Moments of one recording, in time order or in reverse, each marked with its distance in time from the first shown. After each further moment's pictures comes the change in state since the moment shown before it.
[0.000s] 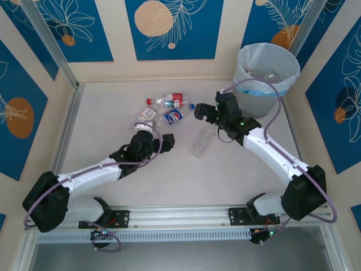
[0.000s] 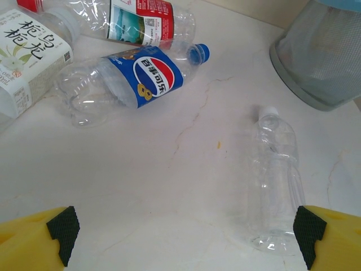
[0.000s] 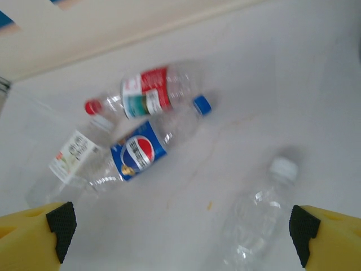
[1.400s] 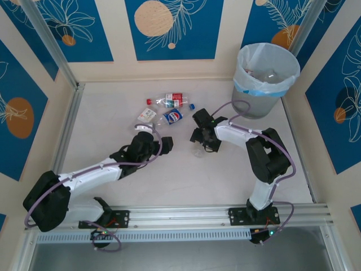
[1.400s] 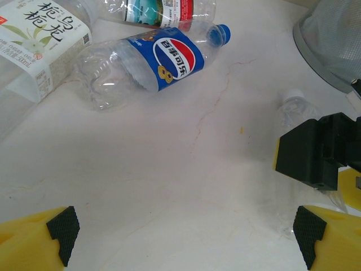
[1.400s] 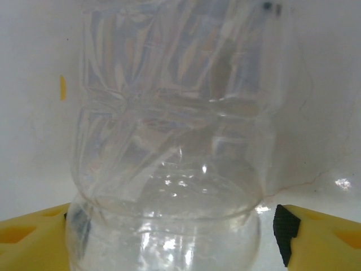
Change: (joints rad) left arm 0.004 0.012 -0.003 -0.055 -0.015 0.027; right arm 0.070 0.440 0.026 -0.198 -0.025 0.352
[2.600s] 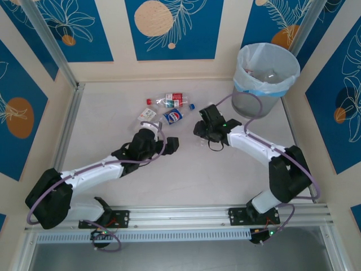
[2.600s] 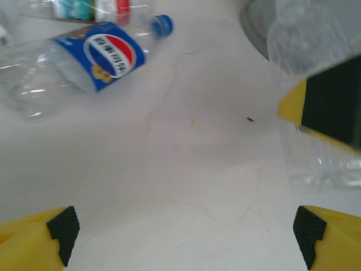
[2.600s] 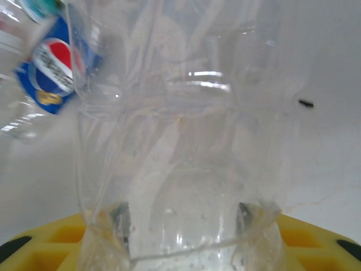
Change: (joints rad) left arm 0.000 0.026 0.042 0.047 0.184 0.074; right arm 0.009 -0.288 -0.077 0.143 0.025 -0.143
